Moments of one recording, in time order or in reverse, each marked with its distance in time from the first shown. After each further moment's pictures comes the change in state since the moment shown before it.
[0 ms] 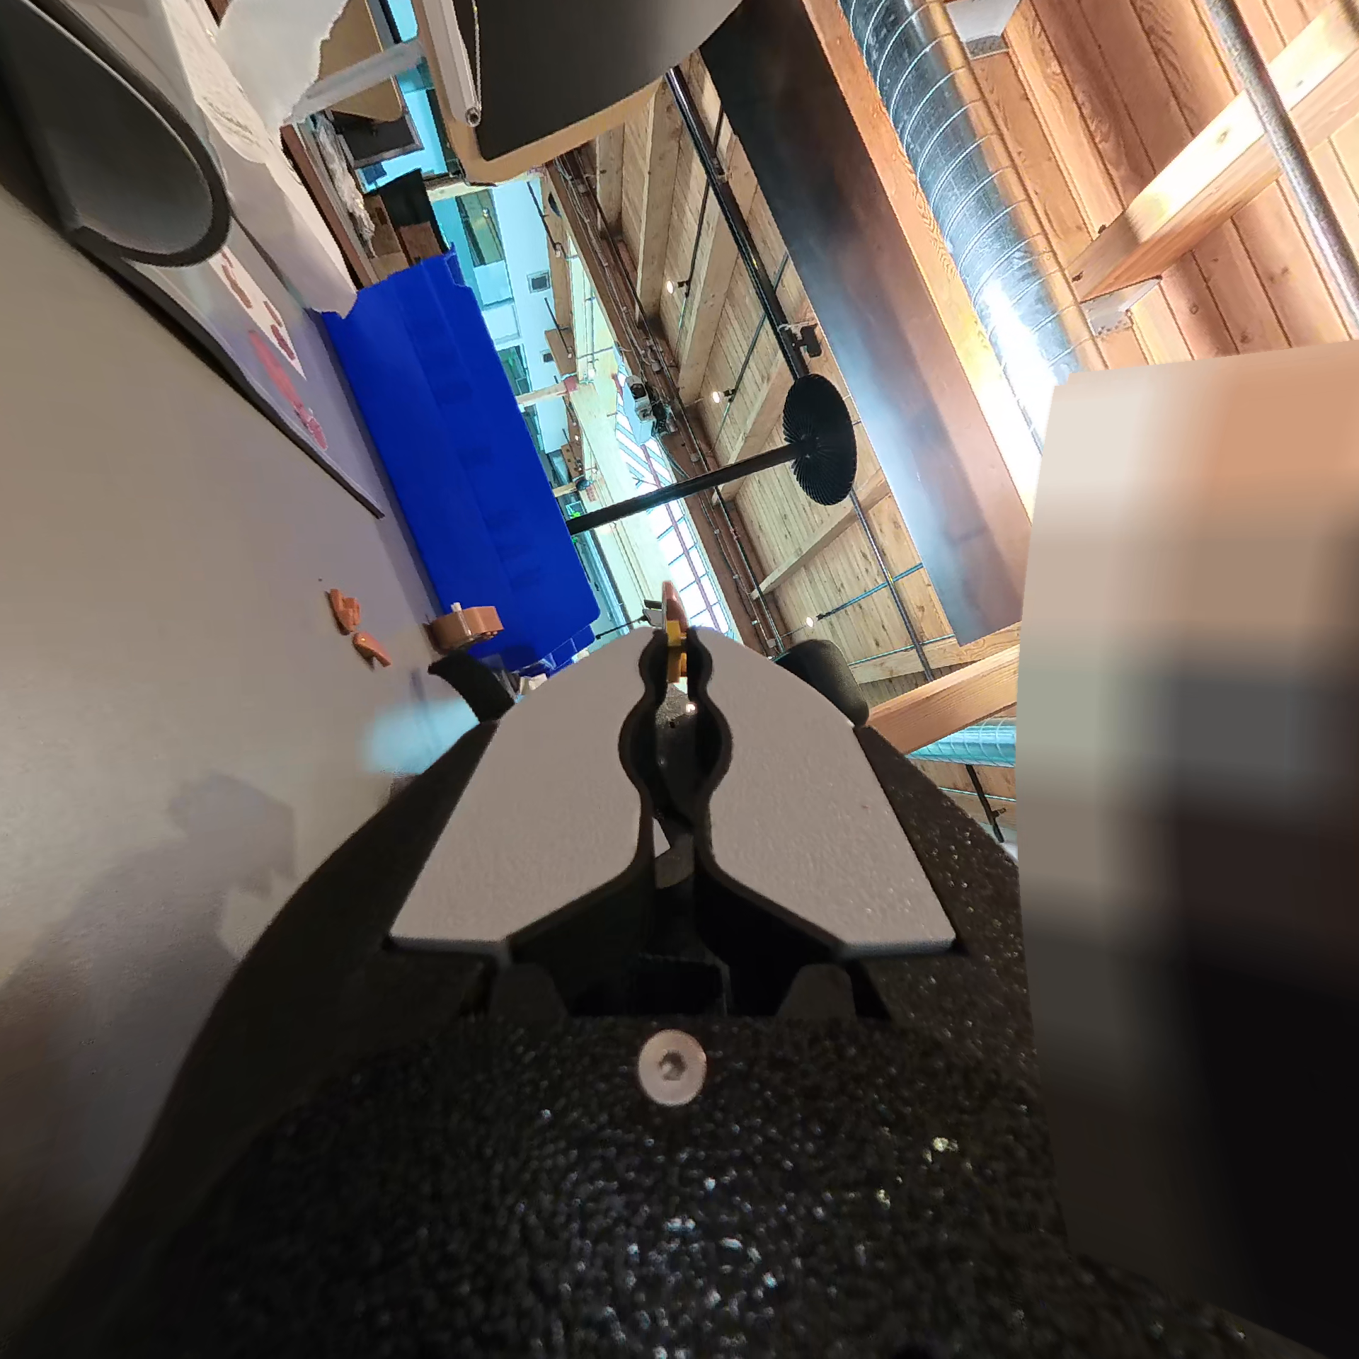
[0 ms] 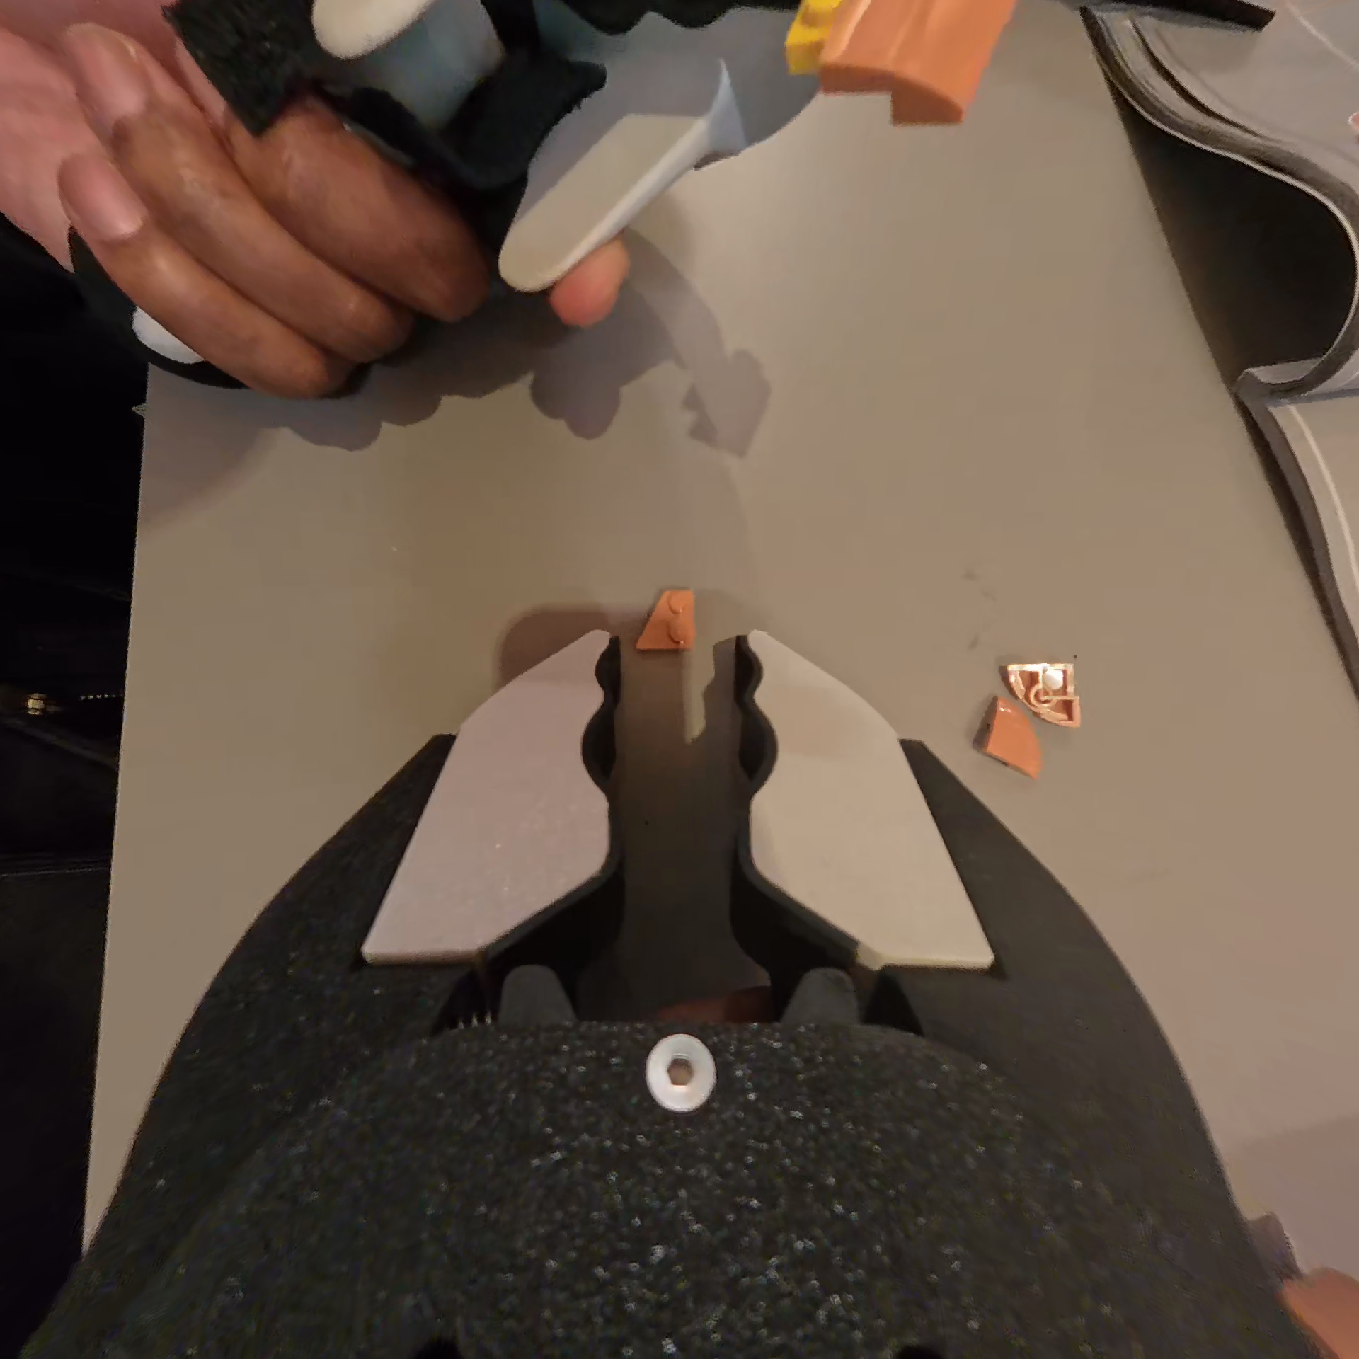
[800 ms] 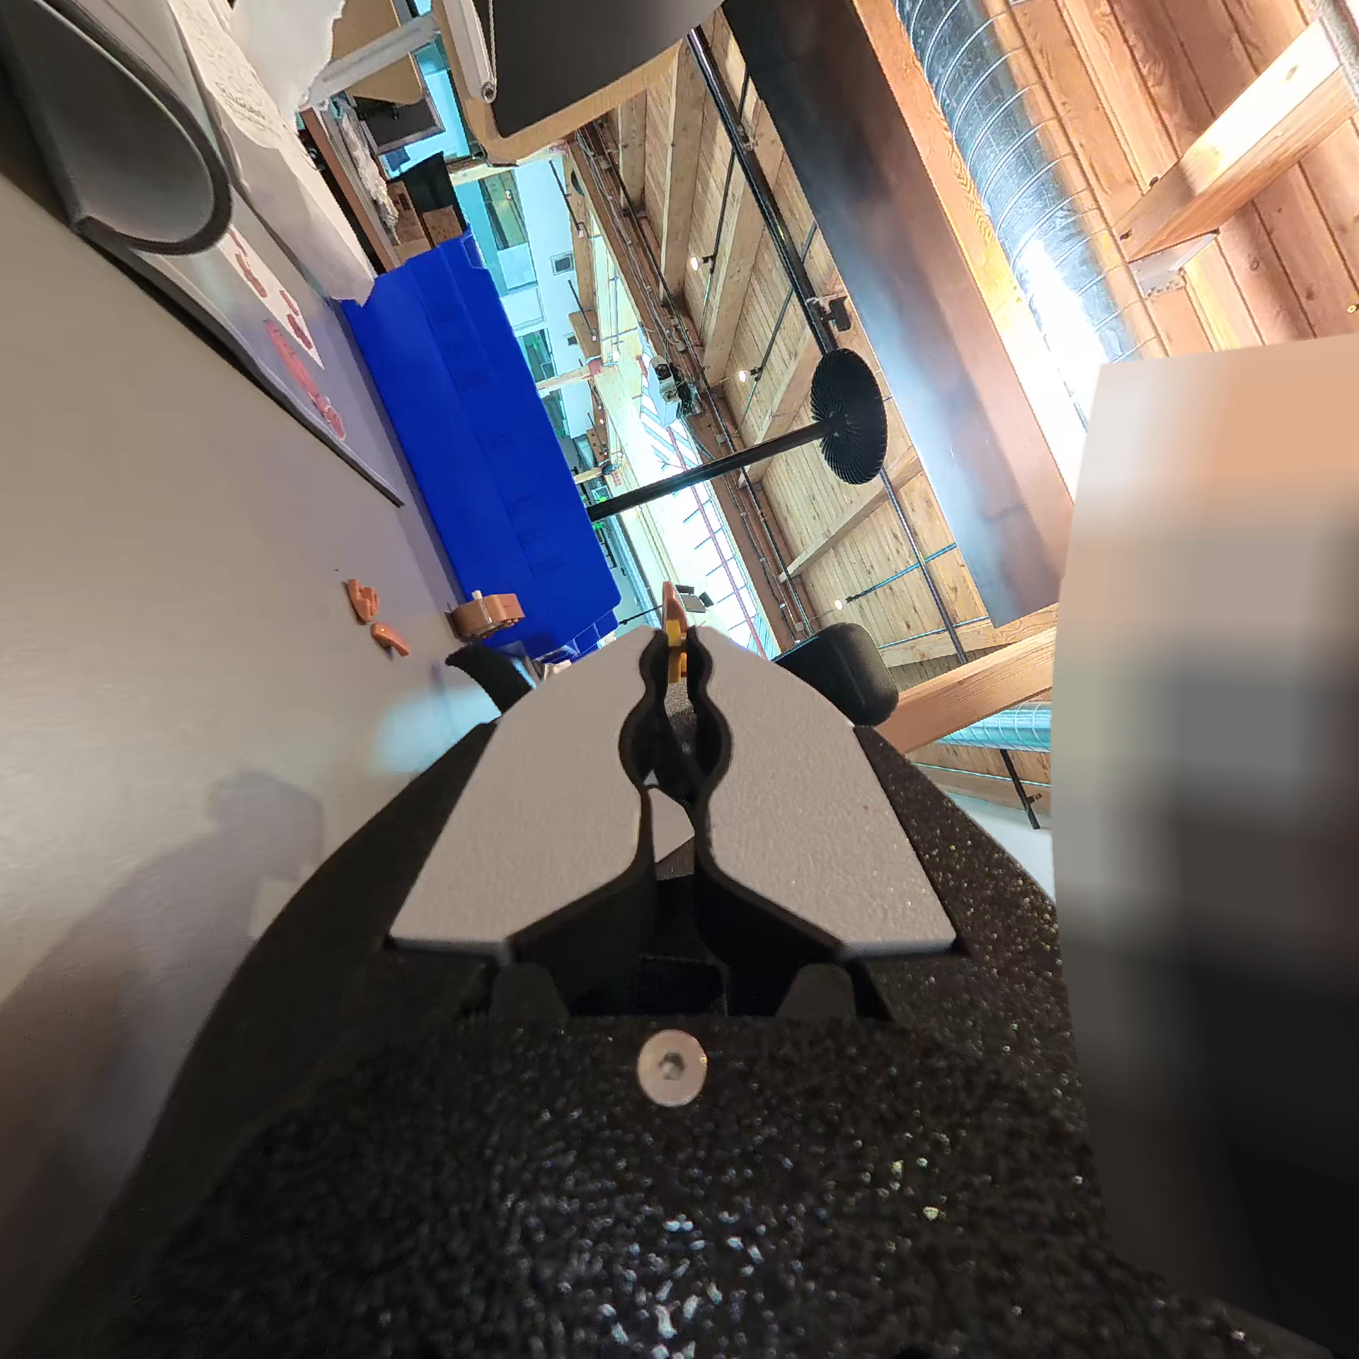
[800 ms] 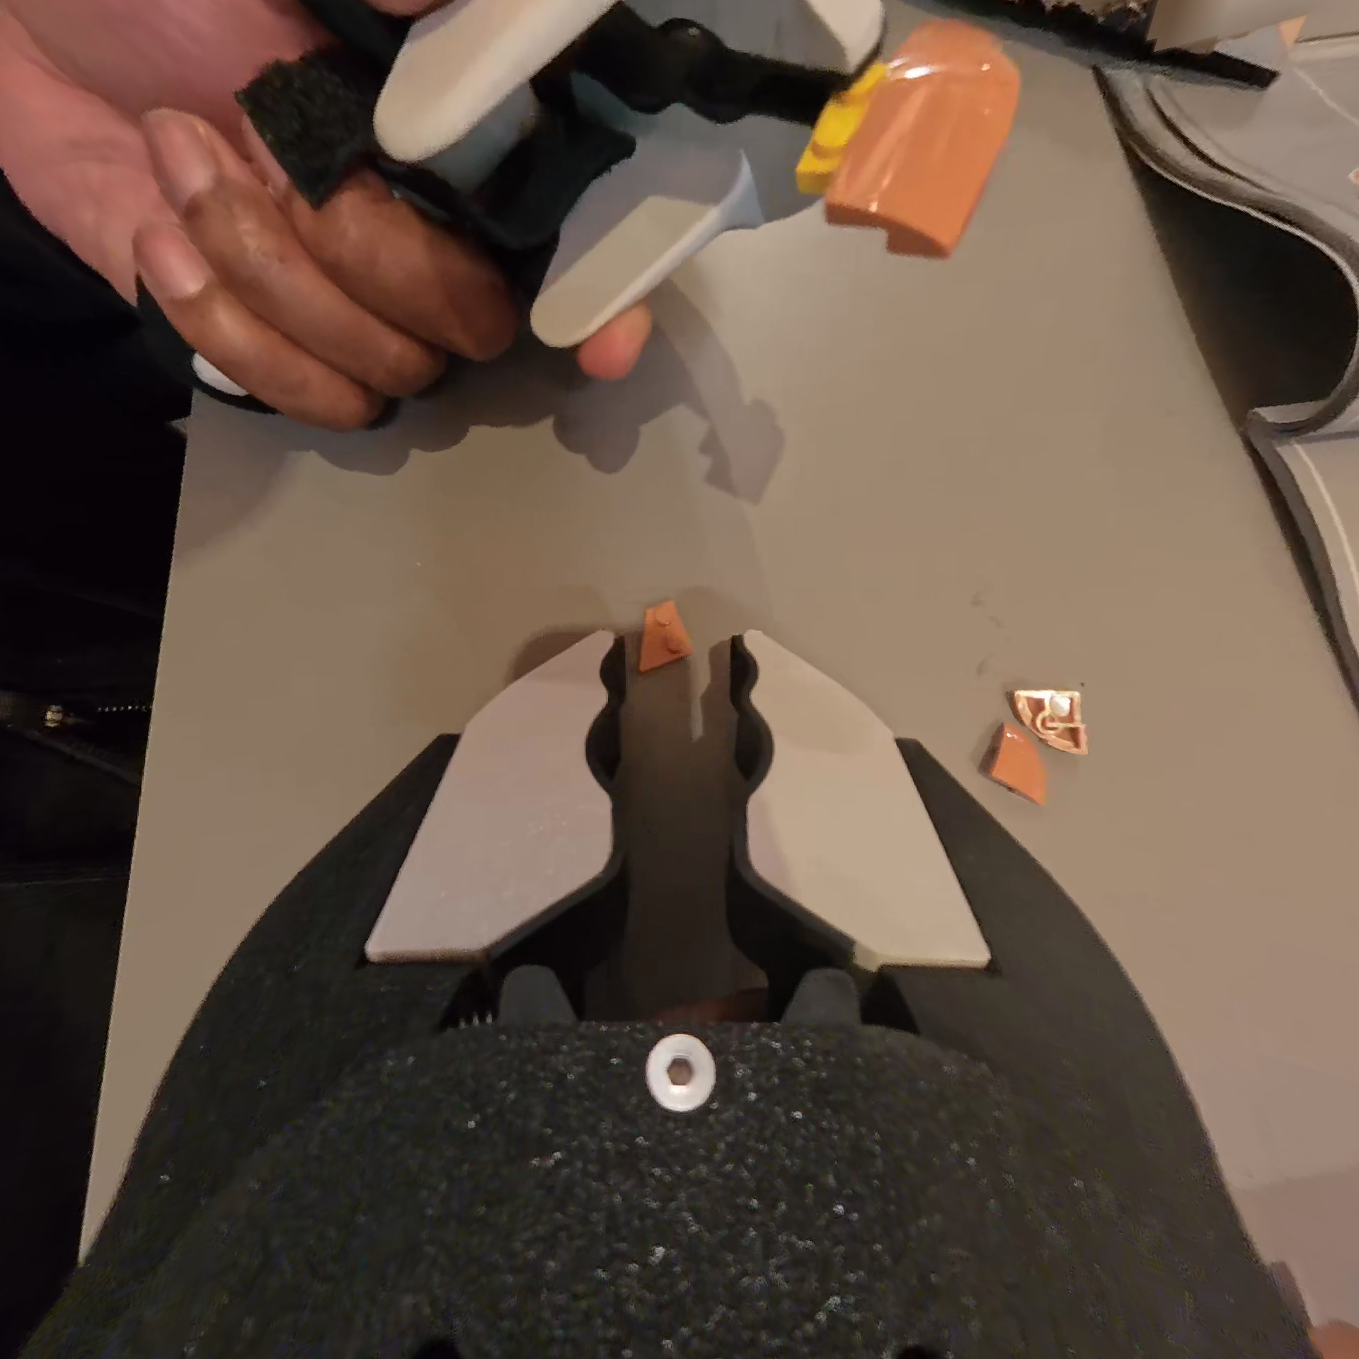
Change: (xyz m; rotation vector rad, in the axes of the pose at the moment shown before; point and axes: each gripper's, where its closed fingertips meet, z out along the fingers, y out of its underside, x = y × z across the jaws) left arm -0.004 0.005 0.002 -0.027 -0.037 0.032; right arm -0.003 -0.006 0.000 0.034 -0.031 -0.017
